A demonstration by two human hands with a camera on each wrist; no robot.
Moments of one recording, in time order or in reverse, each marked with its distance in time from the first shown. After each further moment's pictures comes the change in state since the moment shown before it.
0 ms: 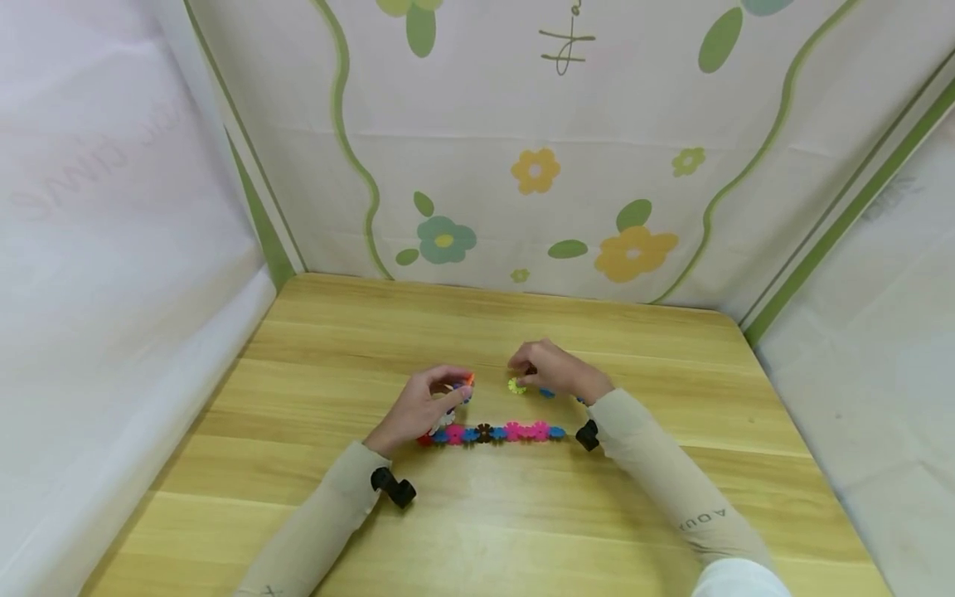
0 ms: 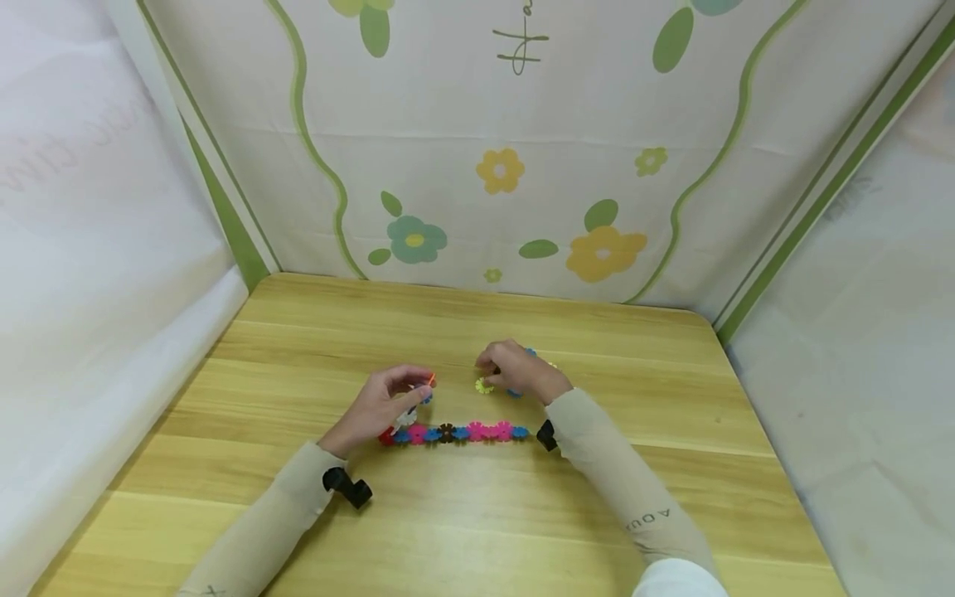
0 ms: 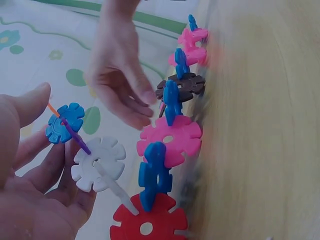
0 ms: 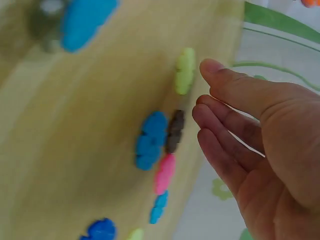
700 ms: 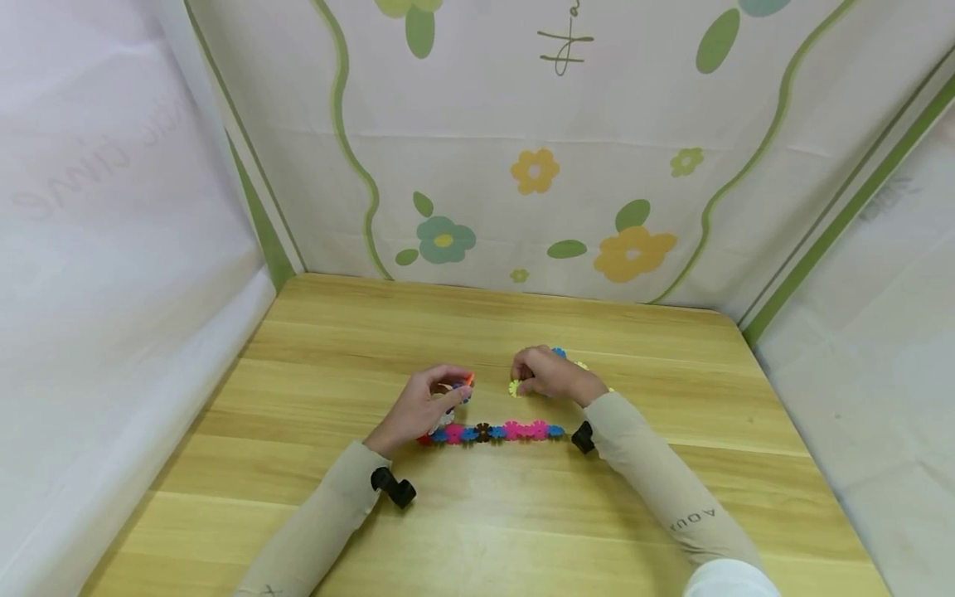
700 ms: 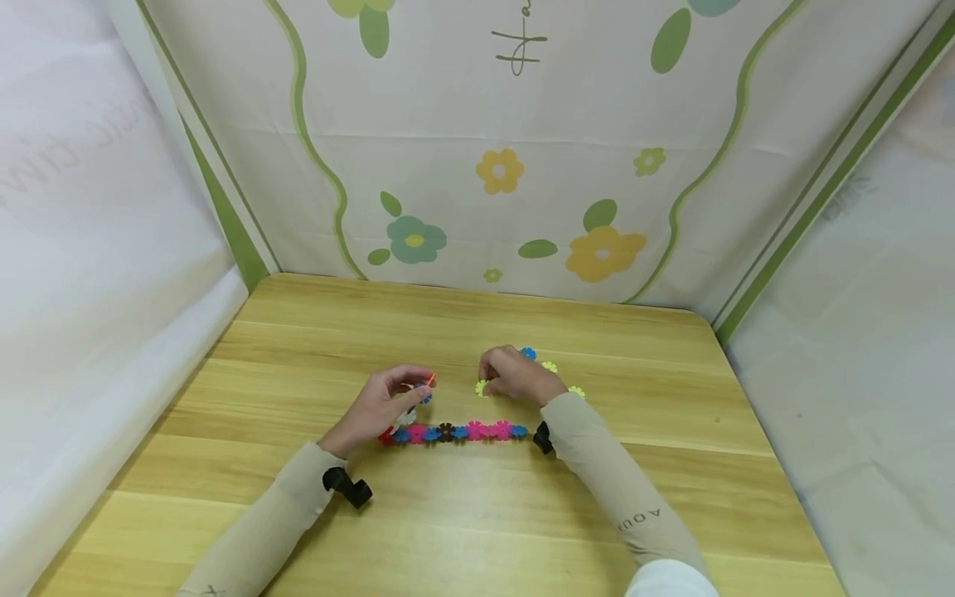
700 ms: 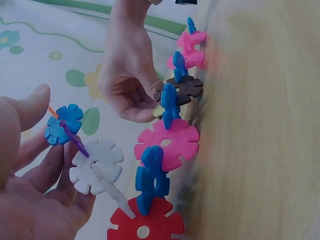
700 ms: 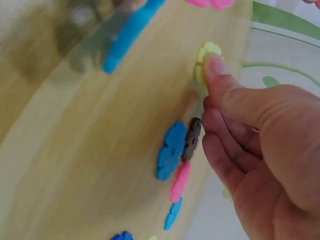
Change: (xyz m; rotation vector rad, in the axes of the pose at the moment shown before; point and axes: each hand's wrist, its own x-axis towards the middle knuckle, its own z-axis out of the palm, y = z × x) left_hand 0.000 0.001 0.002 -0.001 0.002 0.008; right_hand 0.001 0.008 0.015 0.116 -0.017 0.102
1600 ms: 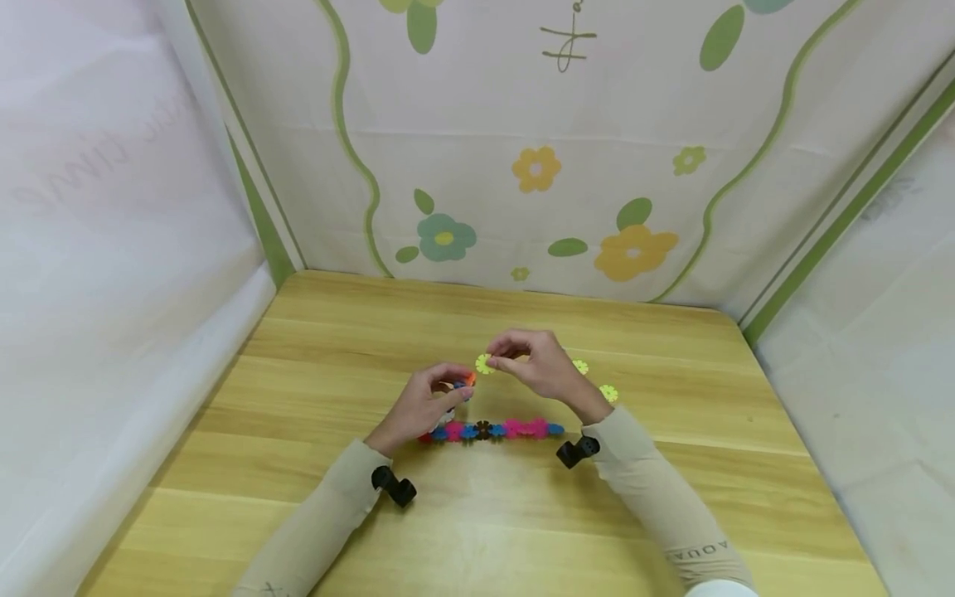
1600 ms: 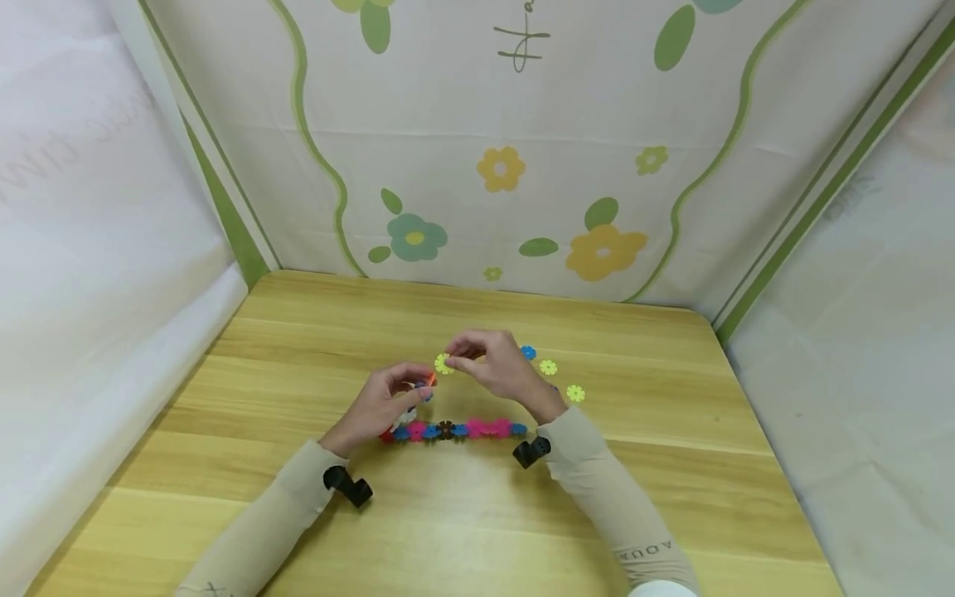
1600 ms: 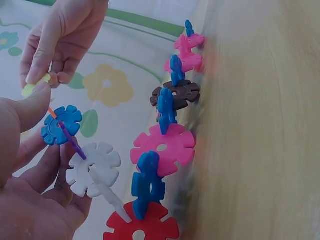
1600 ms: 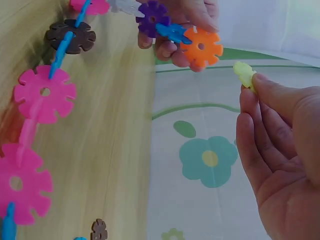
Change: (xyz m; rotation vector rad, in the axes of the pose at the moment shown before) left_hand 0.000 0.001 0.001 -0.005 0.005 0.017; right_hand -0.019 -0.067 -0.007 0.306 0.447 -0.335
